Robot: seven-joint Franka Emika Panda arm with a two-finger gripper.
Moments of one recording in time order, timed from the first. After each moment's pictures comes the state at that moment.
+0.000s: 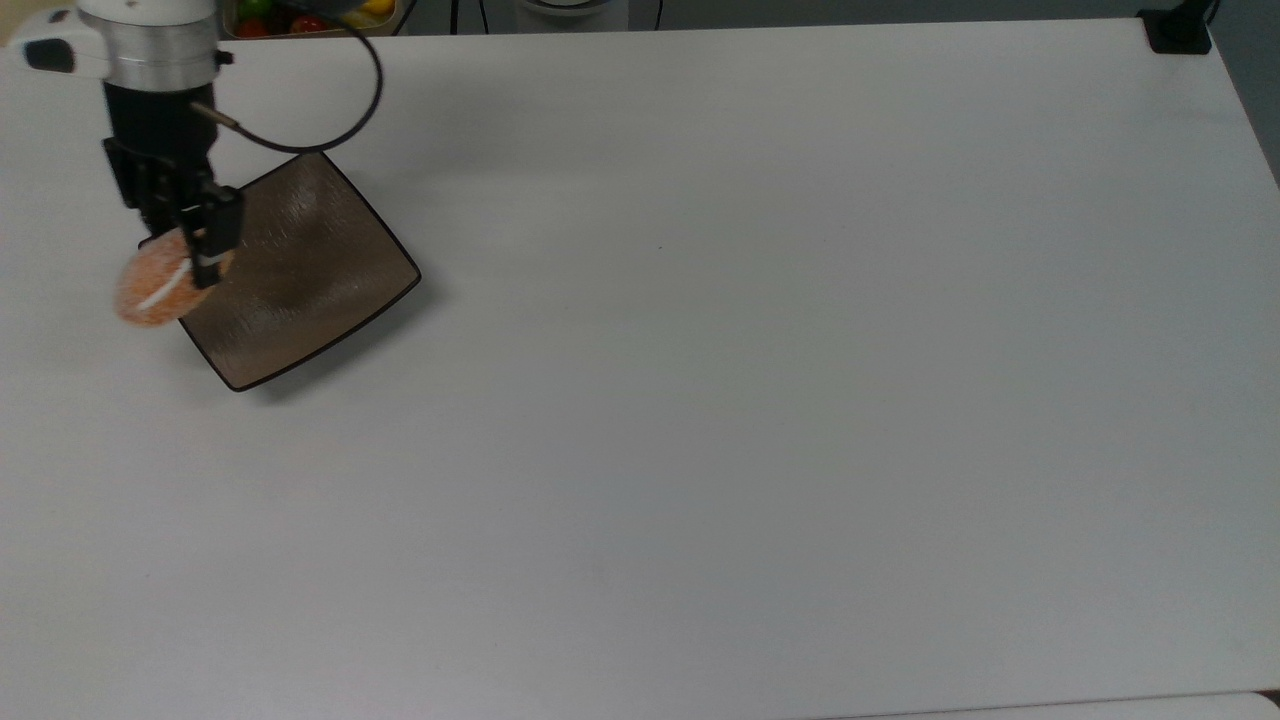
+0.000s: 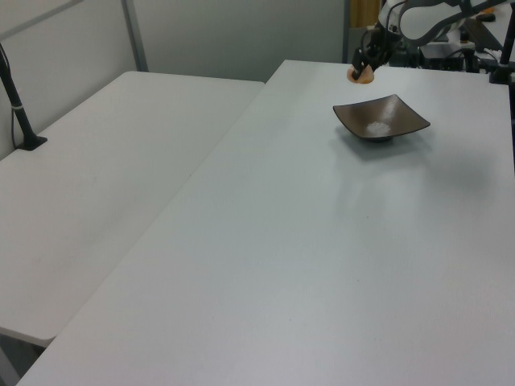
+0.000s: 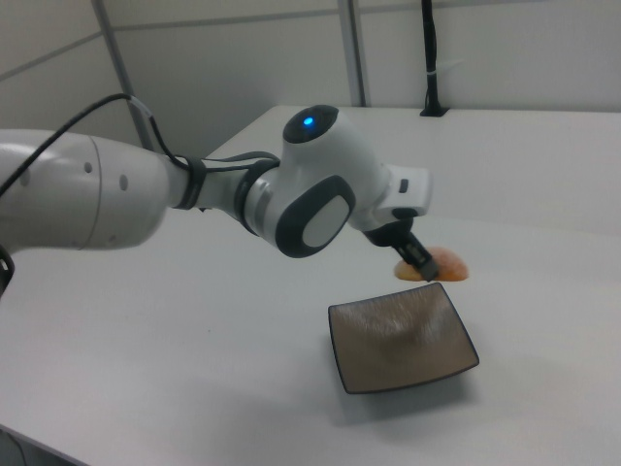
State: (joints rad) arm -0.37 0.24 0.06 -1.88 0.00 2.61 0.21
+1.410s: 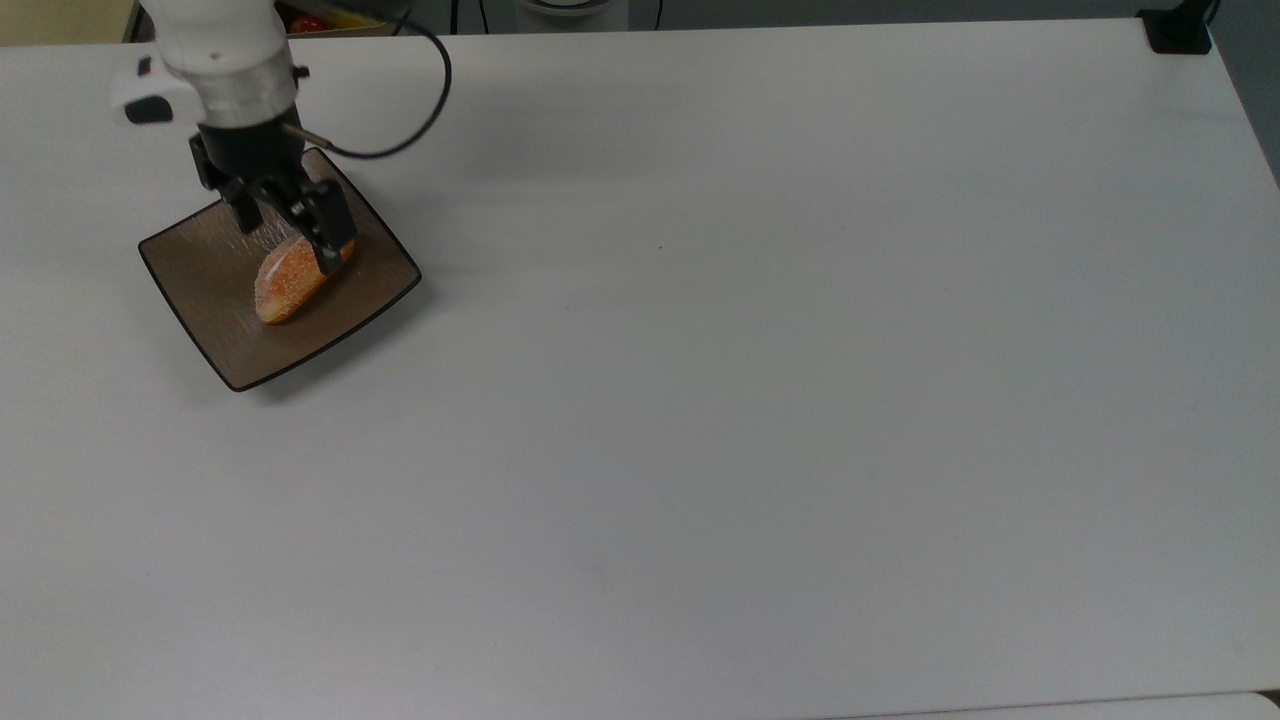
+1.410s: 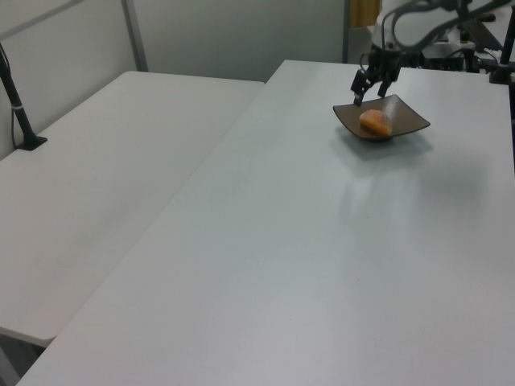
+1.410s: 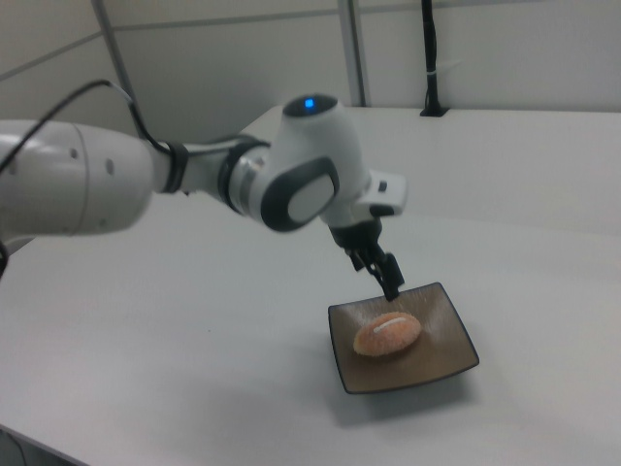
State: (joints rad) arm -0.31 0.22 0.06 -1.84 0.00 2.29 0.19
